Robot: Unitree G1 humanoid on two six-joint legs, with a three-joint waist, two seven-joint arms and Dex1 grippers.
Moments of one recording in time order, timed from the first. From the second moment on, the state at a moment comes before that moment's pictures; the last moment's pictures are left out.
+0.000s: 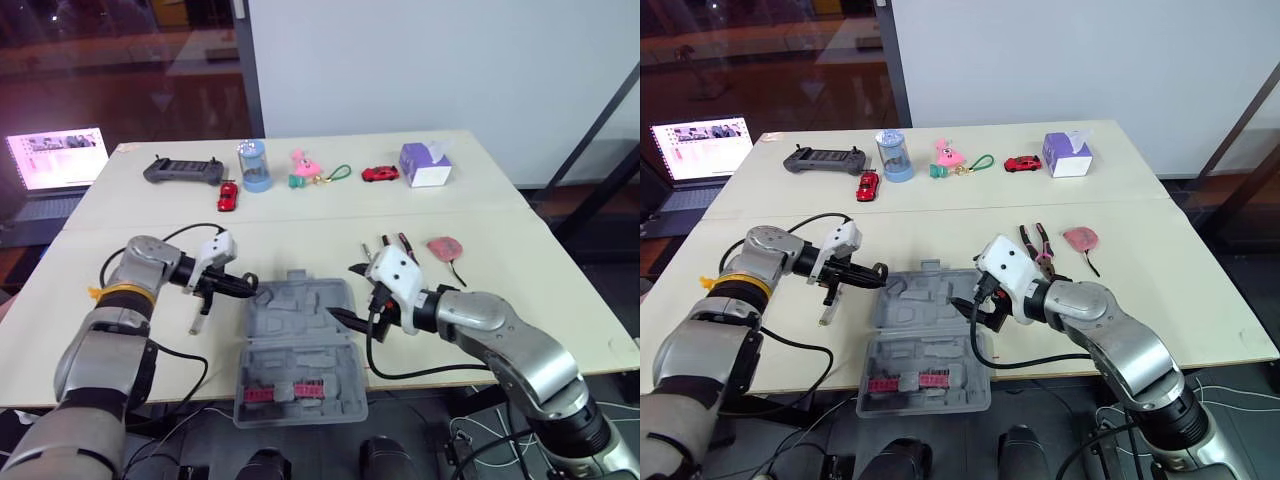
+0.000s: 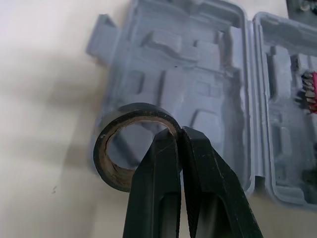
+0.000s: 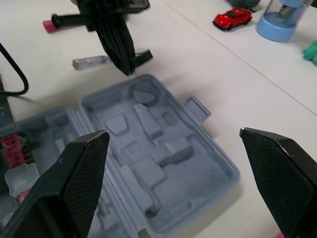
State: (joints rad) left arm -0.98 0.54 -0.14 1.17 0.10 -0.16 -1.55; right arm -0.37 -0.60 0.23 -0.59 0.36 0.83 0.54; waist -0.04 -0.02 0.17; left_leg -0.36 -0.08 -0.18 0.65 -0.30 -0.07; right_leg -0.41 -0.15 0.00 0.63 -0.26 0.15
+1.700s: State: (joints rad) left arm -1.04 0.51 -0.11 1.27 0.13 -0.14 -1.42; right arm -0.37 -0.59 0.22 -0.59 0.32 0.88 0.52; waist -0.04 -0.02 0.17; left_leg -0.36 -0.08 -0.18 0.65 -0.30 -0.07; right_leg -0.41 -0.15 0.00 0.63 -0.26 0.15
